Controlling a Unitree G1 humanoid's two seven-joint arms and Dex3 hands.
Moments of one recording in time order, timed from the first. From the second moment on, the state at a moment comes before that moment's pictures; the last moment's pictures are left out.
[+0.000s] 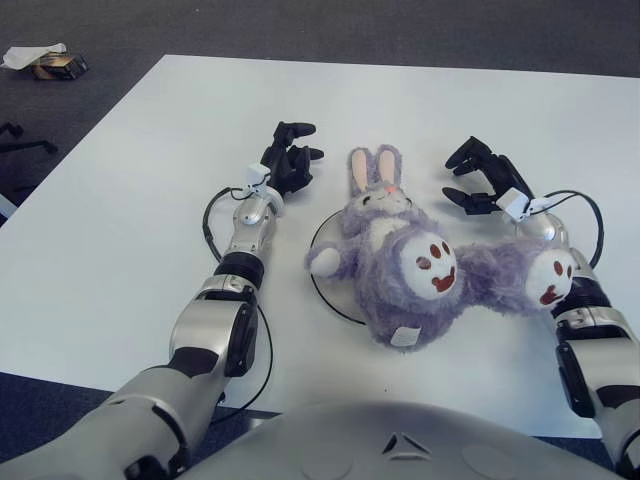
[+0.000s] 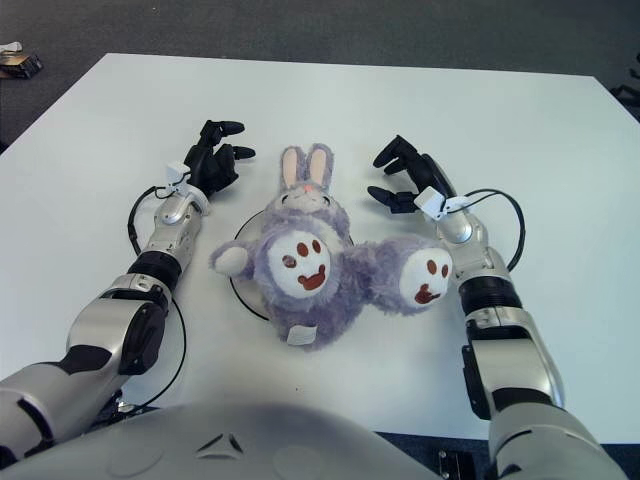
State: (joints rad) left arm -0.64 0.02 0.12 0.97 -0.11 -0.53 -0.25; right arm -0.49 -0.45 0.03 0.84 -0.22 -0.61 0.03
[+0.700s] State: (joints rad) left arm -0.60 0.07 0.15 0.98 -0.10 -0.54 -0.21; right arm -0.51 -0.29 -0.13 0.90 0.07 -0.51 0.13
